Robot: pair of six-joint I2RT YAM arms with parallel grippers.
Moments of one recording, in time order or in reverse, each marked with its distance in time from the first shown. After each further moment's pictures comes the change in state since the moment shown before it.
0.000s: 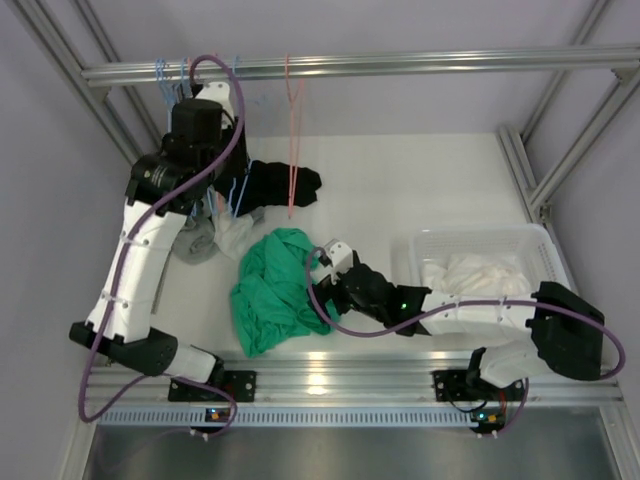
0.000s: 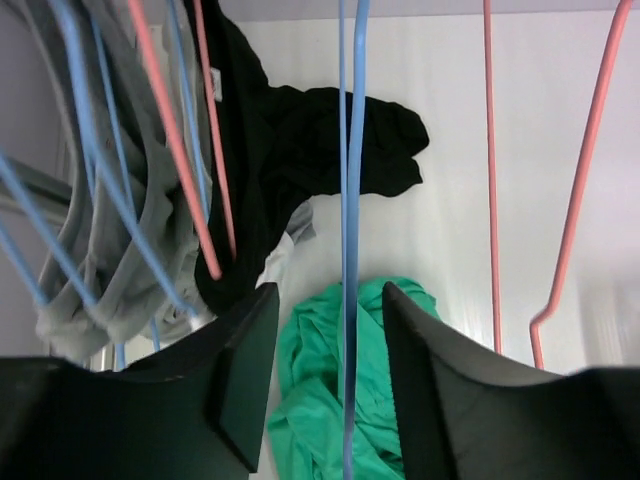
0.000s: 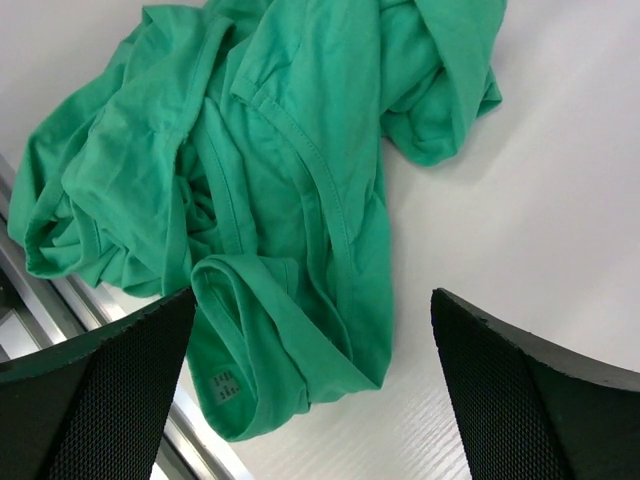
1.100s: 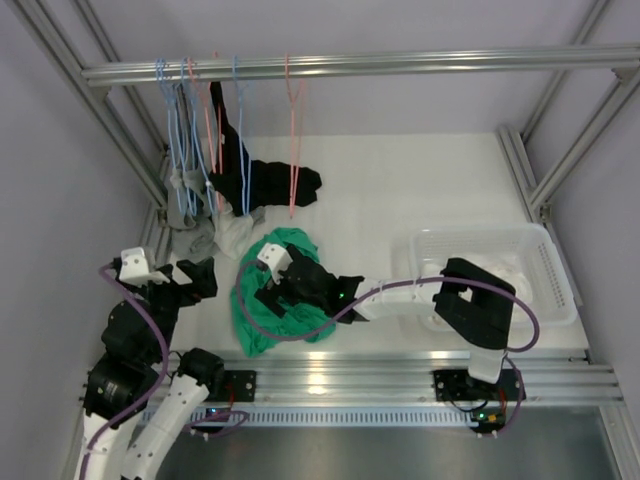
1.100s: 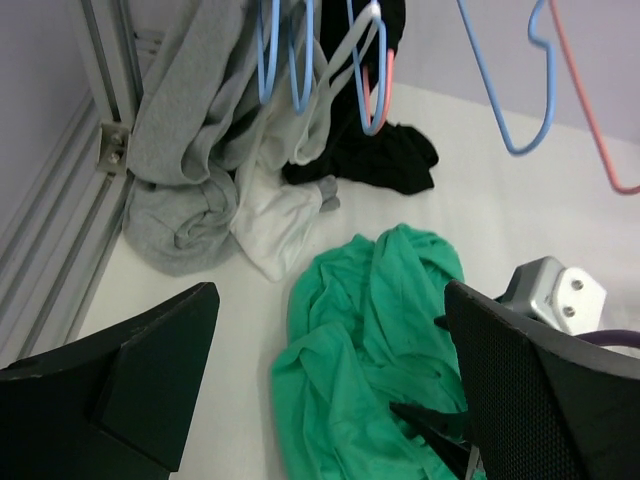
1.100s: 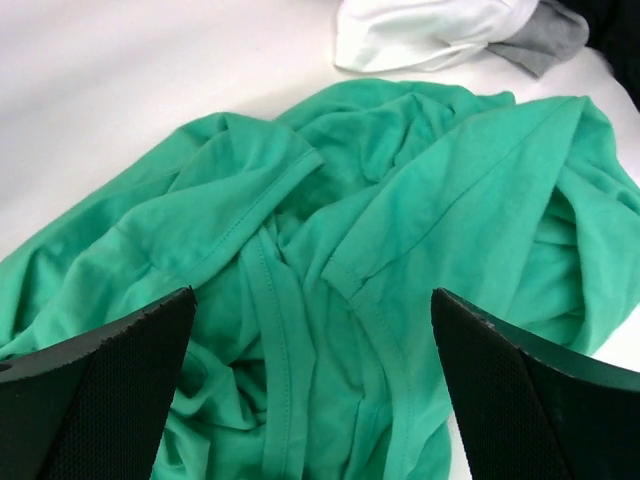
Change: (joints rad) left arm -0.001 -1.250 -1.157 0.309 -0.091 -0.112; right arm 0.041 0.484 0.364 0.163 -0.084 -0.290
